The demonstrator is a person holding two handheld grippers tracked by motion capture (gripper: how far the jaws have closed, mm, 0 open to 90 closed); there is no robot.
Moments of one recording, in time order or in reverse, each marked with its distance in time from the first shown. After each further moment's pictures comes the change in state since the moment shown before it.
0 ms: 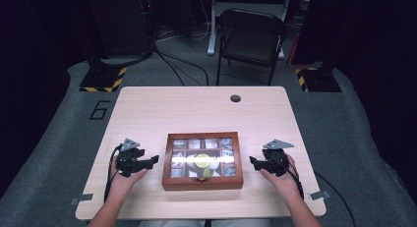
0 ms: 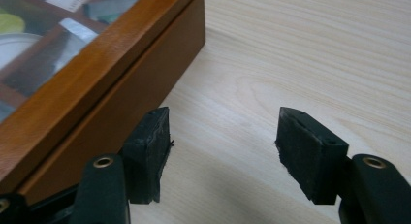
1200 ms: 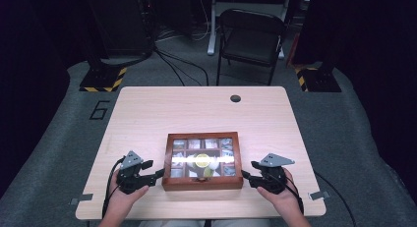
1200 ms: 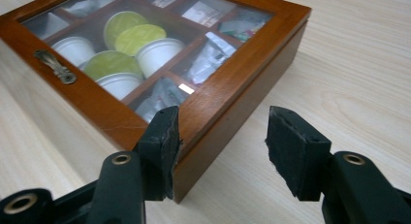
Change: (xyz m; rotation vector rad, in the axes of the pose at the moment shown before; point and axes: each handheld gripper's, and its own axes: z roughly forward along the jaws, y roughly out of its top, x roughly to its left) left arm -0.045 -0.017 -0.036 -0.046 -0.126 0.101; right arm 0.049 -0.012 -0.043 -0.081 0.170 -0.088
